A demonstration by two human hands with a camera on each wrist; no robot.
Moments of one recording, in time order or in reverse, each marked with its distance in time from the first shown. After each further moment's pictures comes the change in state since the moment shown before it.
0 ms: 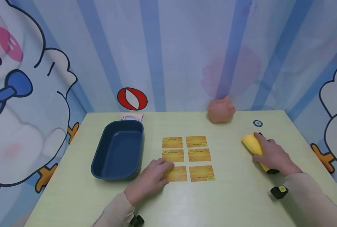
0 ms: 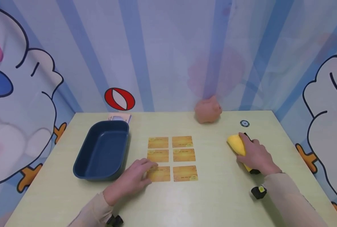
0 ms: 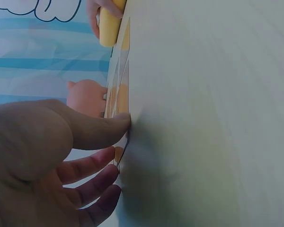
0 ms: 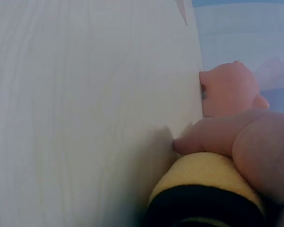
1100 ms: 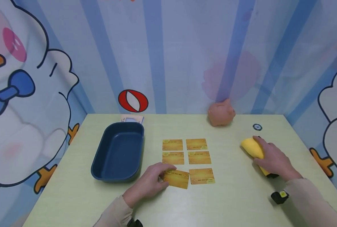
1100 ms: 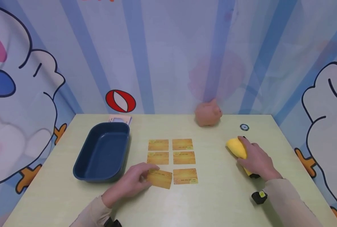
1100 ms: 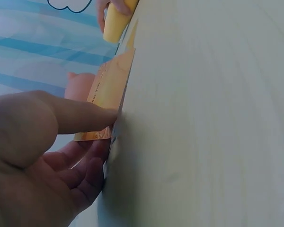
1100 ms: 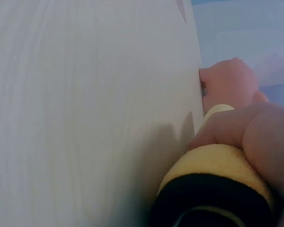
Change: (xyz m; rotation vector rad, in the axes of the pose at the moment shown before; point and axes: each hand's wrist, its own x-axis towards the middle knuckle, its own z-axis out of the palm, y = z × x) left_hand 0.000 -0.013 0.006 -0.334 0.032 0.032; right_hand -0.003 0.001 0.003 0.010 0.067 -0.027
